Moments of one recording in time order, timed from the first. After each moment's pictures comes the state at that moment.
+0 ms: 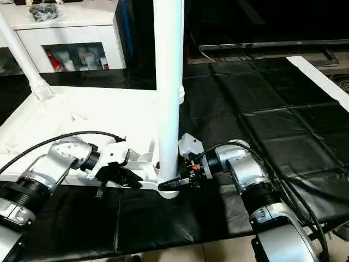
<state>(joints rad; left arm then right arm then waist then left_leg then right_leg) -0.62 0.44 -0.37 0.58 0.04 0.03 -1.44 -0.62 -0.33 0.25 0.69 0.12 0.00 1.49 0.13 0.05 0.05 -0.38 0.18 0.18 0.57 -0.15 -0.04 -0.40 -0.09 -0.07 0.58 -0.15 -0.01</state>
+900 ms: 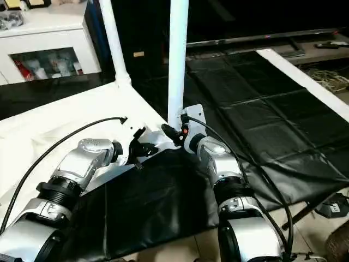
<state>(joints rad) -0.66 0.17 -0.16 0.59 0.02 0.46 -0.80 -0.70 -0.04 -0.06 0.83 0.12 0.14 0.53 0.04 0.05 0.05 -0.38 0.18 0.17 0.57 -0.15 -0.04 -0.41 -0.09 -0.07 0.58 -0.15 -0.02</state>
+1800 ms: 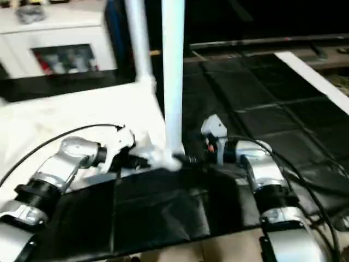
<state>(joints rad) -0.62 0.39 -0.33 0.59 0.02 0.11 -1.29 -0.59 -0.40 0.13 0.70 0.15 -0.04 1.39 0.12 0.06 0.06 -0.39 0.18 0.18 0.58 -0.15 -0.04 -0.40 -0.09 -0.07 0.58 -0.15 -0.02</state>
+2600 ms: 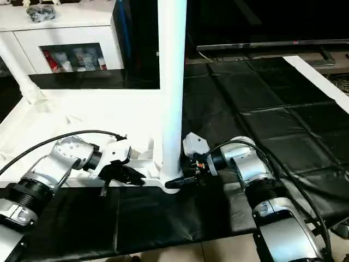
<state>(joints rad) -0.63 0.44 -0.38 0.59 0.02 0.01 -1.42 -0.66 -0.34 0.24 0.80 0.08 -0.15 1.52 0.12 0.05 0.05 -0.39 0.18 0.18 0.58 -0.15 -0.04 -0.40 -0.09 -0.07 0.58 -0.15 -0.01</state>
